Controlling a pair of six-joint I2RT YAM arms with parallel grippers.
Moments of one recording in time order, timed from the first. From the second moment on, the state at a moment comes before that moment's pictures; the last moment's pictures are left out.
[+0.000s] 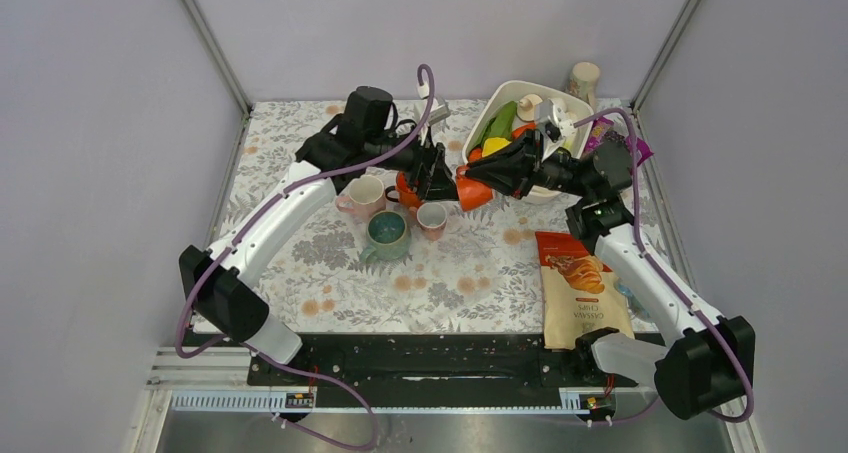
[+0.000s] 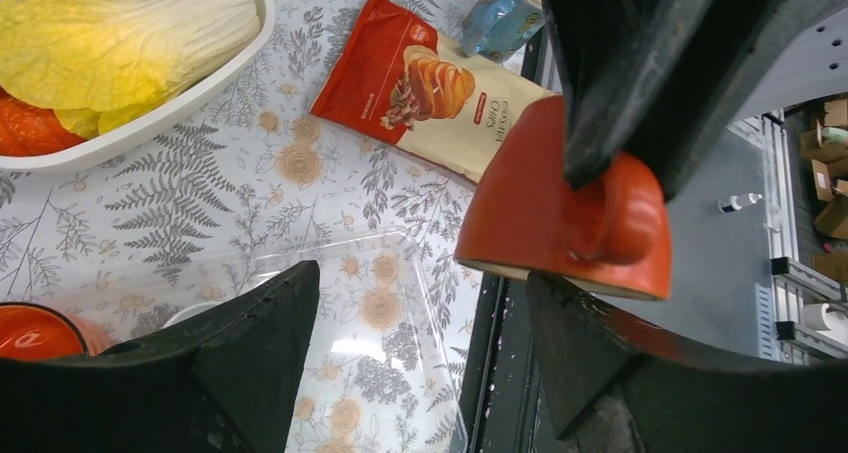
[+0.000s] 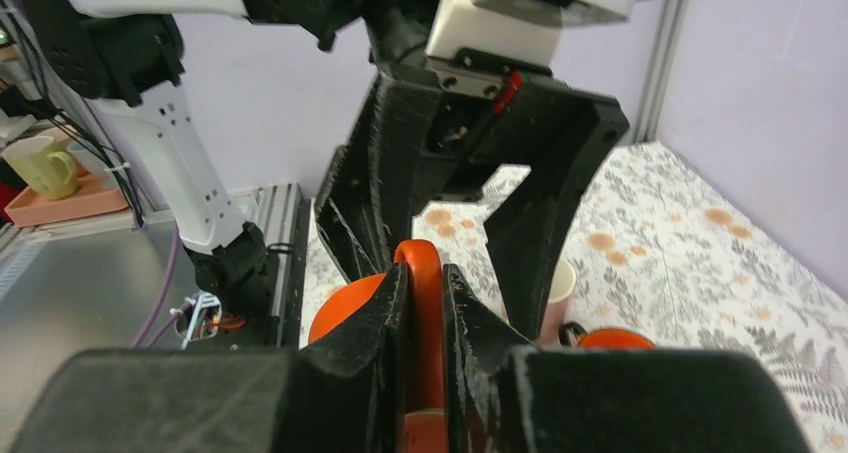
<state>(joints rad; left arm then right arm) -0.58 1.54 1.58 -0.58 0.83 -0.01 0.33 1.15 0.93 0.59 -1.03 0.37</state>
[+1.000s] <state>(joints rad) -0.51 1.45 1.35 -0.40 0.74 -0.36 0.40 1.33 0.88 0.80 -0.84 0.52</state>
